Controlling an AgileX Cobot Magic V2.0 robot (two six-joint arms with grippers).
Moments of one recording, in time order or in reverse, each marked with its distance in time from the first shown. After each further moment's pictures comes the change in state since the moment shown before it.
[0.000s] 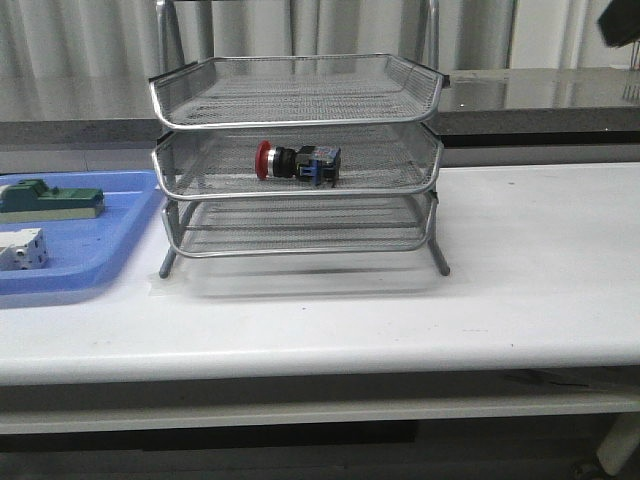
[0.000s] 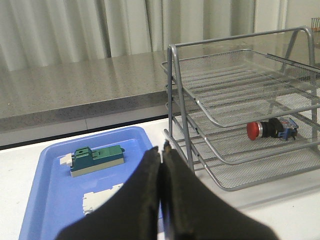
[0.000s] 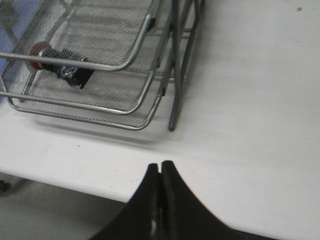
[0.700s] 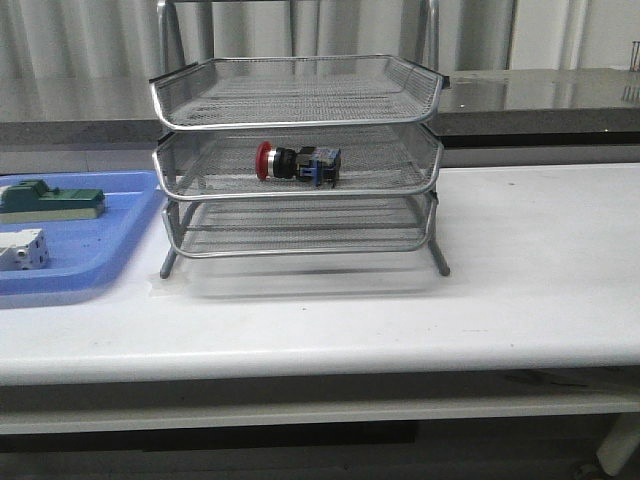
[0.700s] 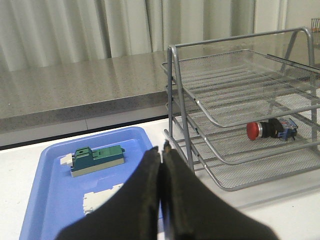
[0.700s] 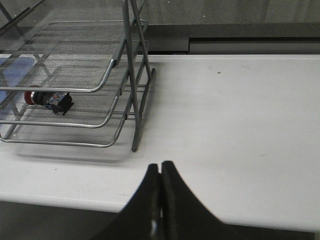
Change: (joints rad) left arm 0.000 0.000 0.000 -0.002 0.000 0.000; right arm -0.128 -0.585 0.273 -0.042 0.021 0.000
